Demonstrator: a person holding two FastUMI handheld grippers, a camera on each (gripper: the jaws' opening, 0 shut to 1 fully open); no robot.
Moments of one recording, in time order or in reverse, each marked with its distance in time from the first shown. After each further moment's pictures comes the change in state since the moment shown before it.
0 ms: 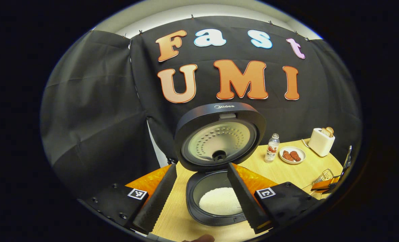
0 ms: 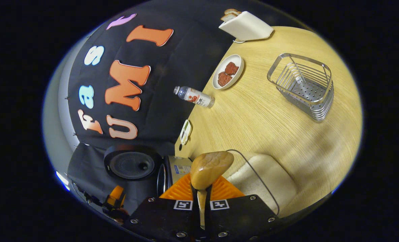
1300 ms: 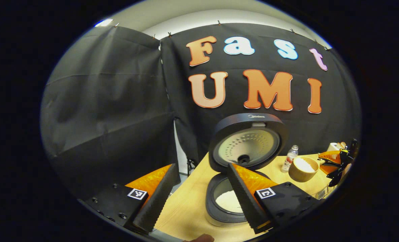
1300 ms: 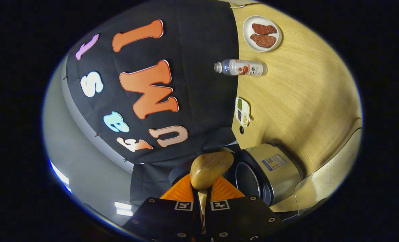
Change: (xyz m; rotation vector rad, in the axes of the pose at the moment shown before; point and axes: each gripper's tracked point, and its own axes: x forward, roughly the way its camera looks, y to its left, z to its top) left arm -0.046 0.077 -0.008 -0.106 -0.041 0.246; right arm 0.081 0.192 -0.006 0.328 0.237 0.350
